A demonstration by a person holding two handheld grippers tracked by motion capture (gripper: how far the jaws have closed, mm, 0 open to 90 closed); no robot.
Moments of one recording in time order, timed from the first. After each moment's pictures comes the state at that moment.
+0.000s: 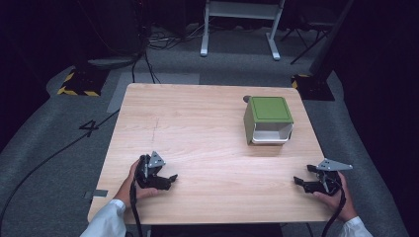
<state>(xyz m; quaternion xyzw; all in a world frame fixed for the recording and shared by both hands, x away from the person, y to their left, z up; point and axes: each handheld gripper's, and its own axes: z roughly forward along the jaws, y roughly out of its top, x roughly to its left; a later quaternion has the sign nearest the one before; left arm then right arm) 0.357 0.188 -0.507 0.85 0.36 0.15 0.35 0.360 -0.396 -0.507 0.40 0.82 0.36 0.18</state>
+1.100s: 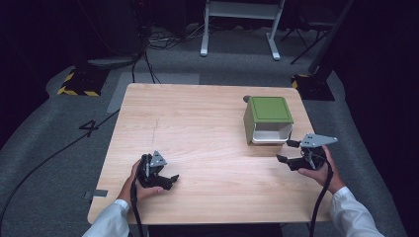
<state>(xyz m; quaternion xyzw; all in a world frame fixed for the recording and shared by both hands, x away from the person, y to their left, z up) 0.358 0.186 -0.507 0.85 0.36 0.14 0.35 0.406 -0.323 -0.431 0.27 0.85 0.41 0.19</state>
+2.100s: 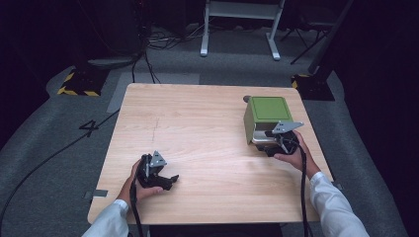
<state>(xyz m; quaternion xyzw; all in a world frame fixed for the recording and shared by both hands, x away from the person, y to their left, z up) 0.358 0.187 -0.507 0.86 0.36 0.14 0.34 0.467 -0.269 -0.455 0.27 0.87 0.38 0.17</state>
